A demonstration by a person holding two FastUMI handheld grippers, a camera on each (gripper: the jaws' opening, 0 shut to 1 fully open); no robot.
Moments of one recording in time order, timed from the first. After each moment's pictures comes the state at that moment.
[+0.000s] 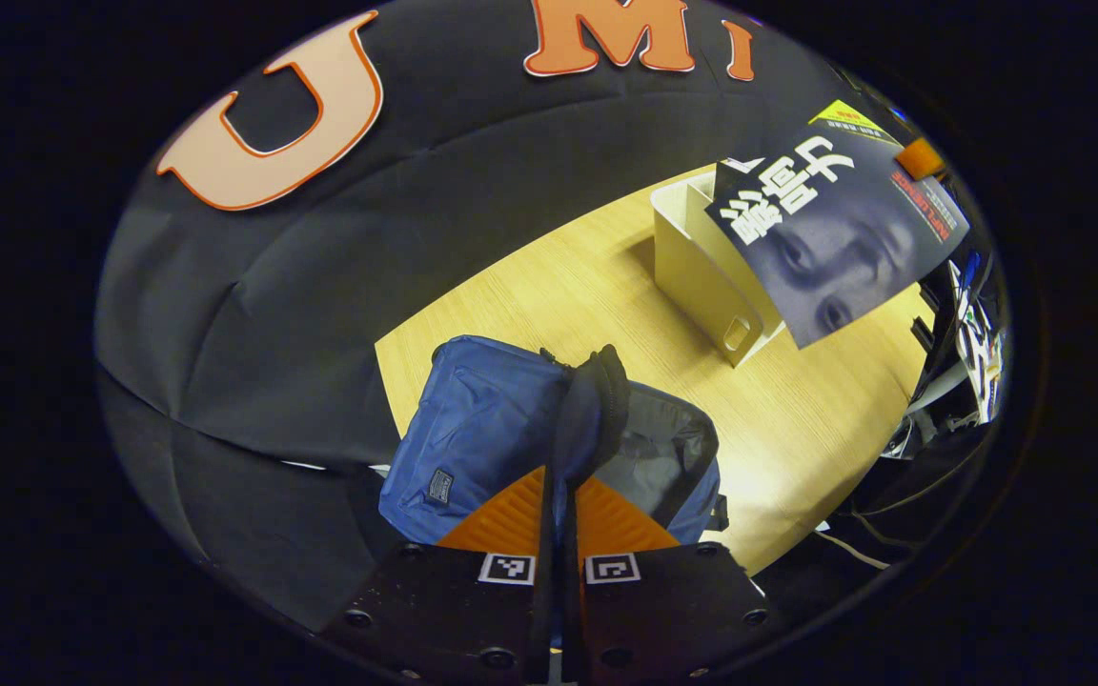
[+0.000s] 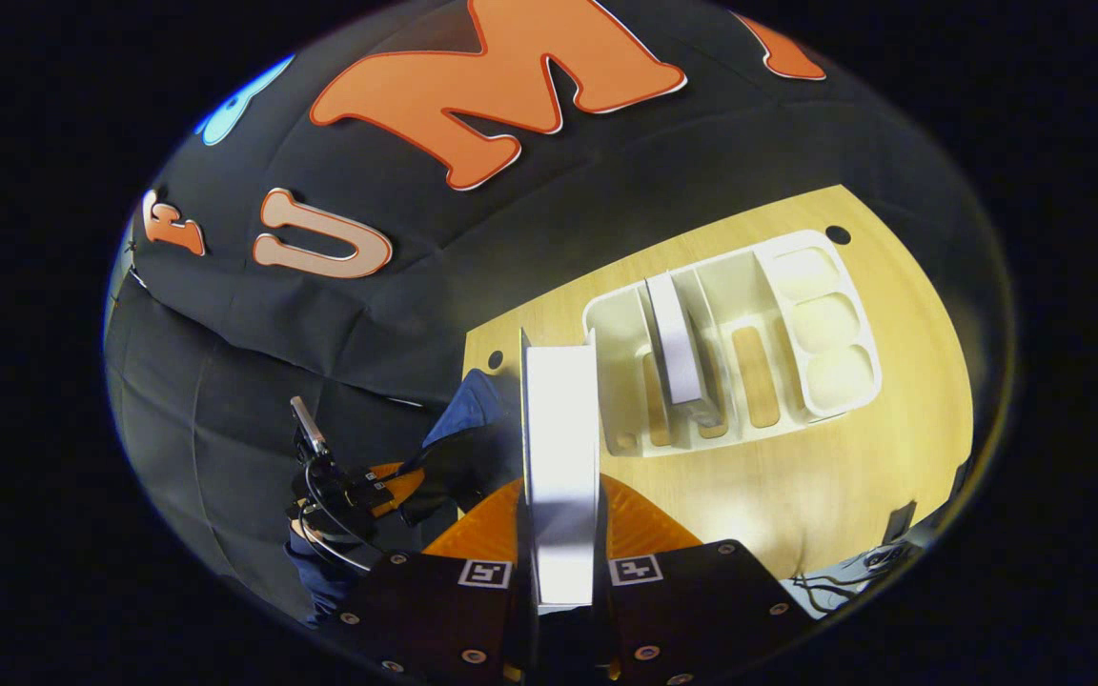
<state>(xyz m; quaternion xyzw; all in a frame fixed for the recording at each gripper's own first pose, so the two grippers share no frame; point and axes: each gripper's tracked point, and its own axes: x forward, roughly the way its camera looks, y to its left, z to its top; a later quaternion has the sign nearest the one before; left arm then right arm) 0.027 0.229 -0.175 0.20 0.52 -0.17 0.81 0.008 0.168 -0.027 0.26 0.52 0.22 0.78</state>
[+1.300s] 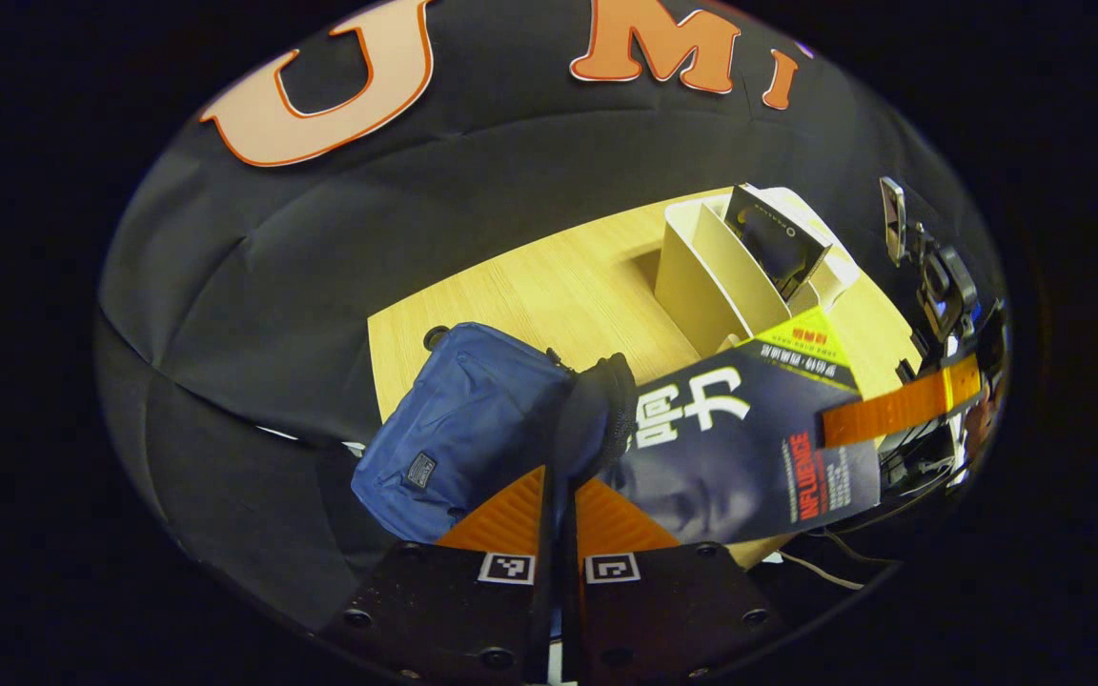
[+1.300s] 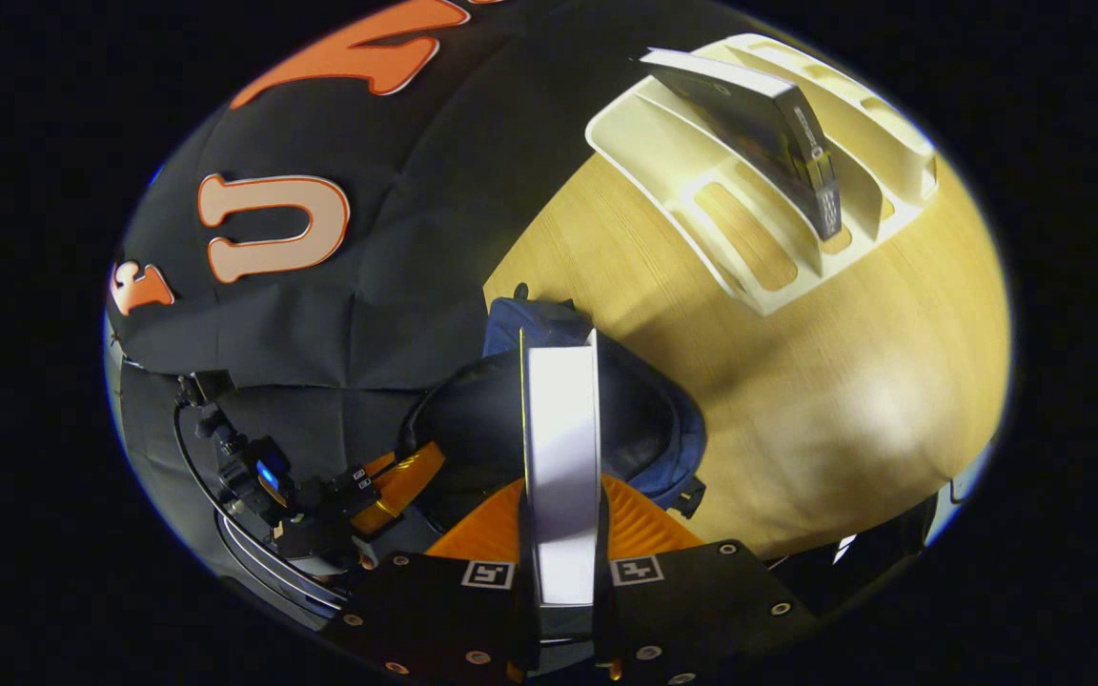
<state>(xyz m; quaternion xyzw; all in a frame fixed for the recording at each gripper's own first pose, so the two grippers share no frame) 0.023 0.220 -0.182 0.13 0.52 -0.16 0.83 -0.089 0.350 -0.149 0.41 0.56 0.20 0.69</state>
